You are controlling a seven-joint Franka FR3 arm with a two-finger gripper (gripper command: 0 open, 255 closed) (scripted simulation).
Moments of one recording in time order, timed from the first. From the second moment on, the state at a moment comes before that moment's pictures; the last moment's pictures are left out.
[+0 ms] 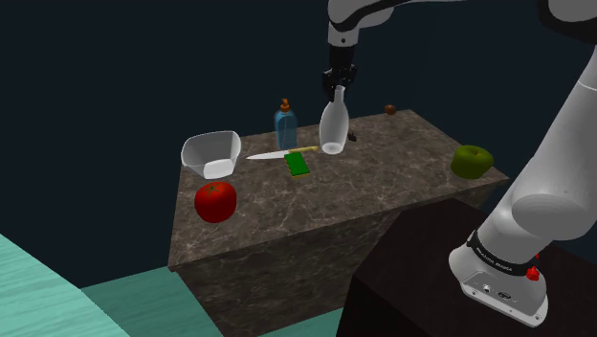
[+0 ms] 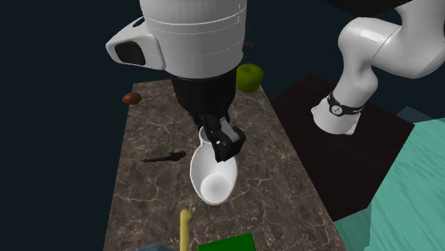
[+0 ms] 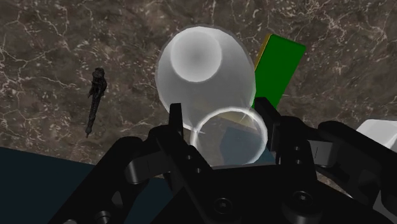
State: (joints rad) arm -0.06 0.10 -0.09 -1.80 0.03 1.88 0.00
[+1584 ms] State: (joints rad) arm -0.06 0.10 -0.10 -1.48 0.03 1.57 -0.01
